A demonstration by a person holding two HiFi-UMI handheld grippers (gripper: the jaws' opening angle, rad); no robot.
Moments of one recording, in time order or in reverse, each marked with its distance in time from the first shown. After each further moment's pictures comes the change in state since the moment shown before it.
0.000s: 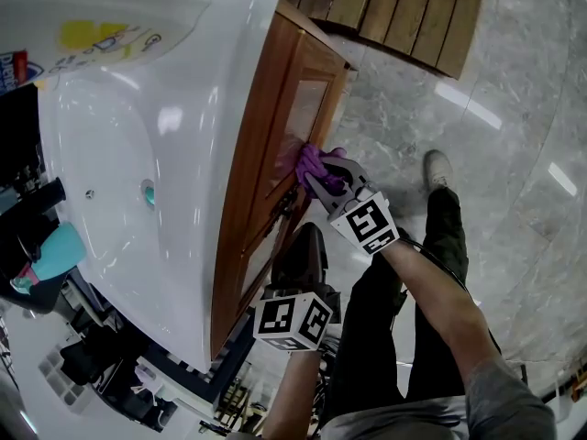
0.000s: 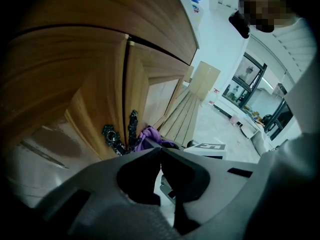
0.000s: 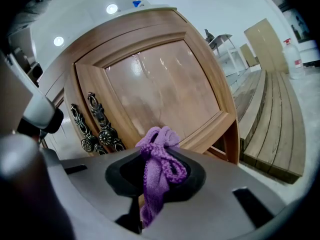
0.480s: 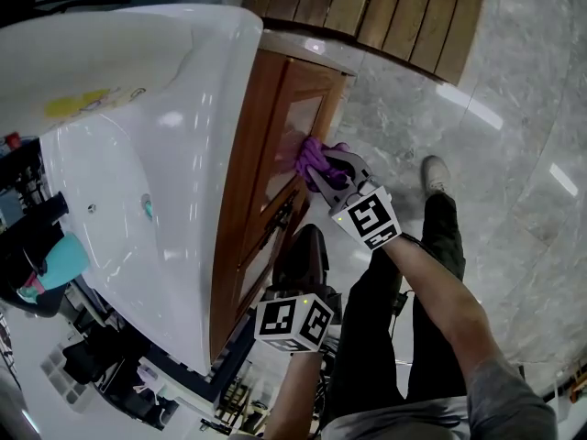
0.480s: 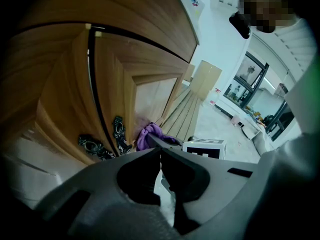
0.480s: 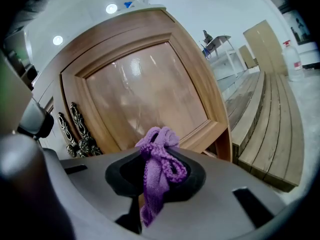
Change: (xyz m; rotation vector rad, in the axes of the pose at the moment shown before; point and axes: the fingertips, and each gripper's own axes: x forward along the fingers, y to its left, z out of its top) left arm 0.019 -0.015 0.013 -0.006 0.008 0.012; right arm 0.004 -0.038 0.019 -0.004 -0.006 -0.017
